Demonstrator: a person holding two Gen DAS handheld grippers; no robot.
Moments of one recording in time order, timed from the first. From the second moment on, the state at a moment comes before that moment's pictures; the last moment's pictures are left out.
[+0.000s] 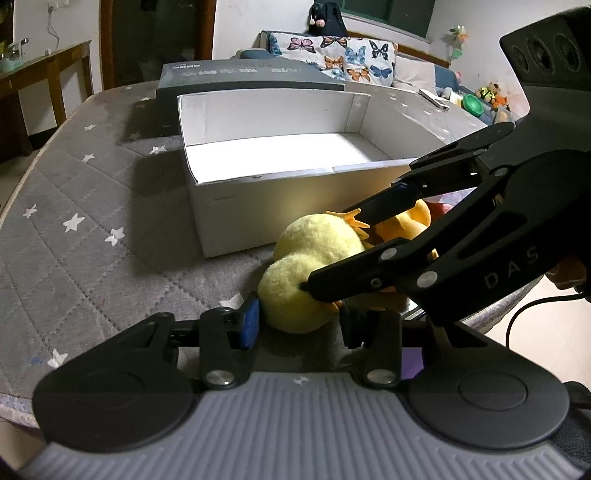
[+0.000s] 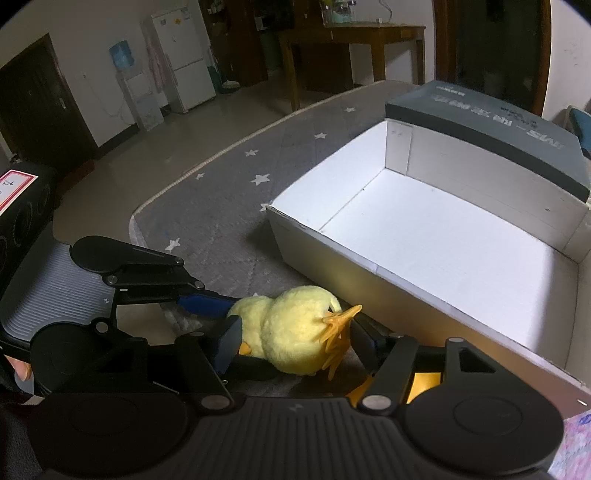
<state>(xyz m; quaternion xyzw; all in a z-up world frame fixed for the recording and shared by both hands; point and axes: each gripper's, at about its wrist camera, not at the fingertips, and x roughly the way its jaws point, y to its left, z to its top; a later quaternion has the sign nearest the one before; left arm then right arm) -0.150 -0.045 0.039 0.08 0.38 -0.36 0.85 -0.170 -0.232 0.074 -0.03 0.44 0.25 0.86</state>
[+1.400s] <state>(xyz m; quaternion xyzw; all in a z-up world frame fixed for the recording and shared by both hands) -0.007 -0.122 0.045 0.11 0.36 -0.32 0.87 -0.035 -0.311 0.073 0.04 0.40 0.25 0.88</state>
